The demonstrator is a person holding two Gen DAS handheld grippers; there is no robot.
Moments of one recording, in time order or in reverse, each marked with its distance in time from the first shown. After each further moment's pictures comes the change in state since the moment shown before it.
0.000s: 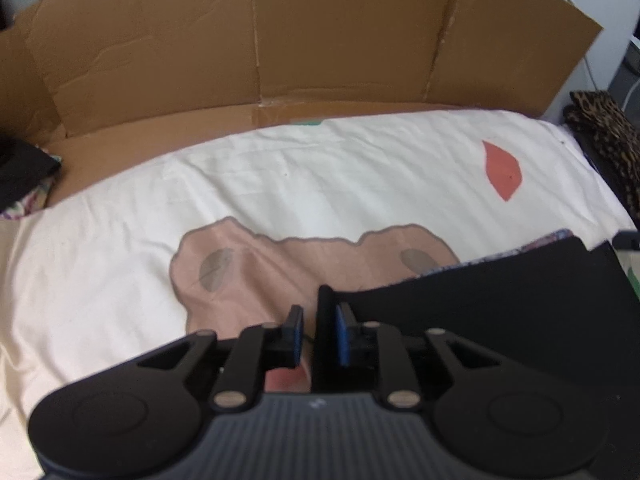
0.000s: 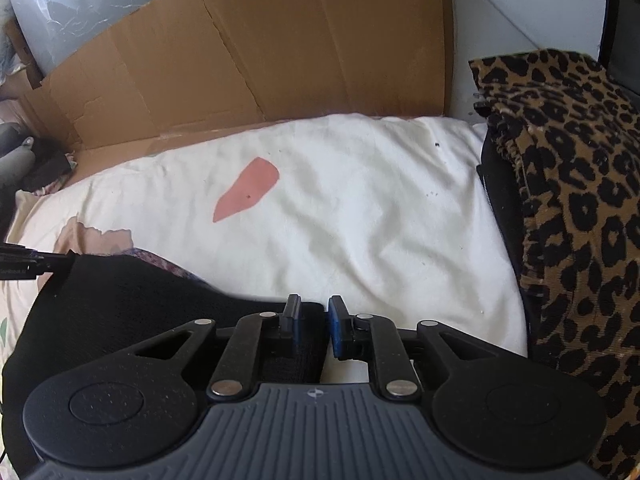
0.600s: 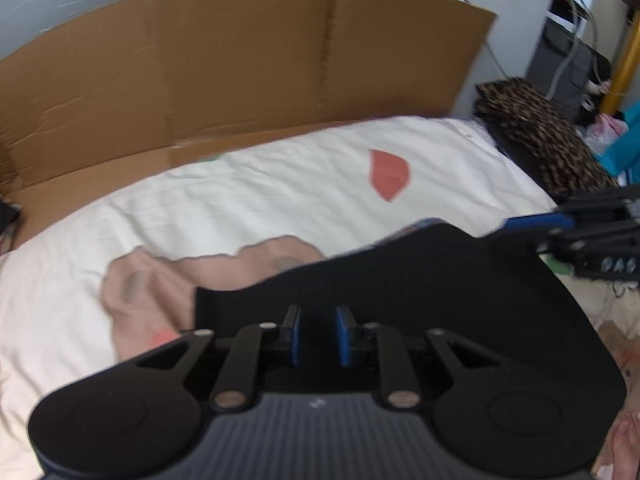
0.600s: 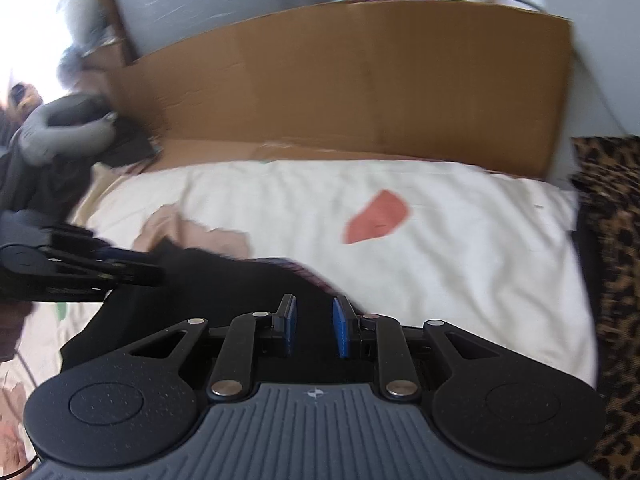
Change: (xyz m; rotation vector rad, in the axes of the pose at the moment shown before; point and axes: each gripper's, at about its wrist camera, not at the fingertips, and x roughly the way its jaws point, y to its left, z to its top) left arm -0.035 -0.073 -0.010 0.115 -0.072 -0.113; right arm -0.027 0.093 0.000 -0.187 -0.046 0.168
